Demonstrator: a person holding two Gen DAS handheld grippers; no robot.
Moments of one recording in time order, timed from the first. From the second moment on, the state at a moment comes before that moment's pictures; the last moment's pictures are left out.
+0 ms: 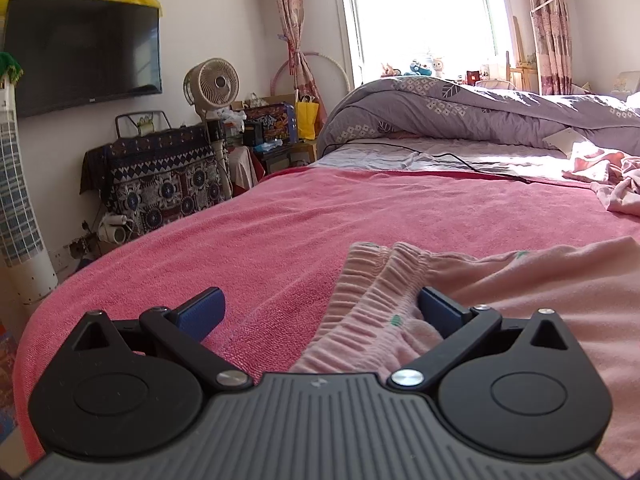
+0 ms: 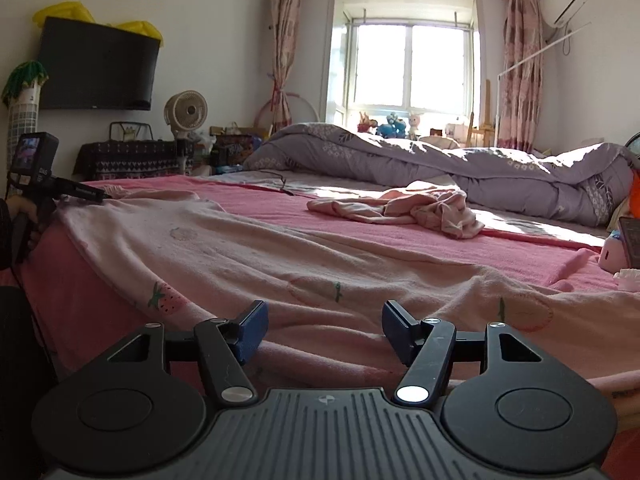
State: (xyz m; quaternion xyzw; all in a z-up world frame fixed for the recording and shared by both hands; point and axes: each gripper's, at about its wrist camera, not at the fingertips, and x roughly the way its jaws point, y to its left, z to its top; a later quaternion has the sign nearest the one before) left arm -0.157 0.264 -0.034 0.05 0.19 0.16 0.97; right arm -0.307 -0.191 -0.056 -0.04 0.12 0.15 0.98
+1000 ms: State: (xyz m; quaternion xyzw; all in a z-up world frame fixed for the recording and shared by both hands) left arm -0.220 0.069 -0.017 0.28 0.10 -0.14 0.94; right arm -0.303 -0.209 -0.052 0.01 0.11 0.15 0.98
